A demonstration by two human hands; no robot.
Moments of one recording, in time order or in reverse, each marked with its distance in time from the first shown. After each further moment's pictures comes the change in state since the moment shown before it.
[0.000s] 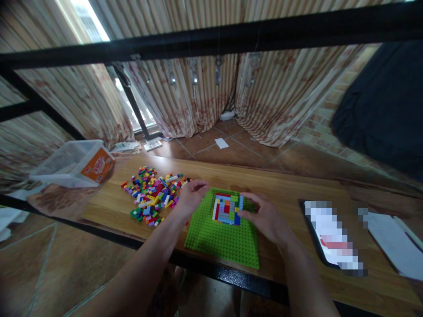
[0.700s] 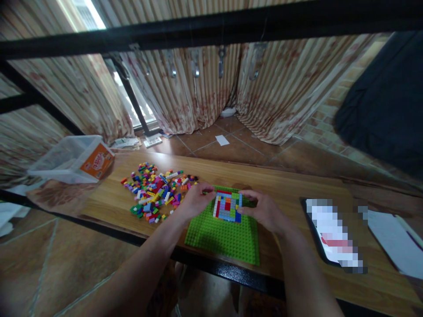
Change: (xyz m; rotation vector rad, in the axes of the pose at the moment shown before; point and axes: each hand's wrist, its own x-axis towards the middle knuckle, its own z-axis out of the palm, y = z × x) left_hand -0.011 0.001 0.001 0.396 -0.195 0.110; right_hand 0.017 0.003 0.000 0.142 -0.119 0.044
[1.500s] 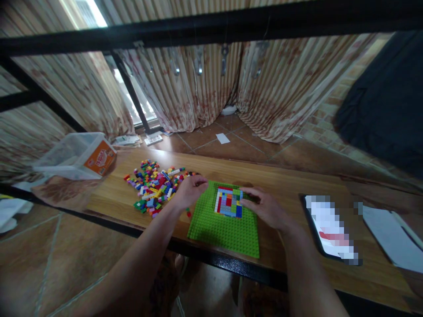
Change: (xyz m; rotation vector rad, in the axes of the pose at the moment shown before) left_hand 0.006 -0.012 -0.023 0.003 0.048 0.063; right_hand -0.007 -0.004 -0.003 -0.118 0.019 -0.093
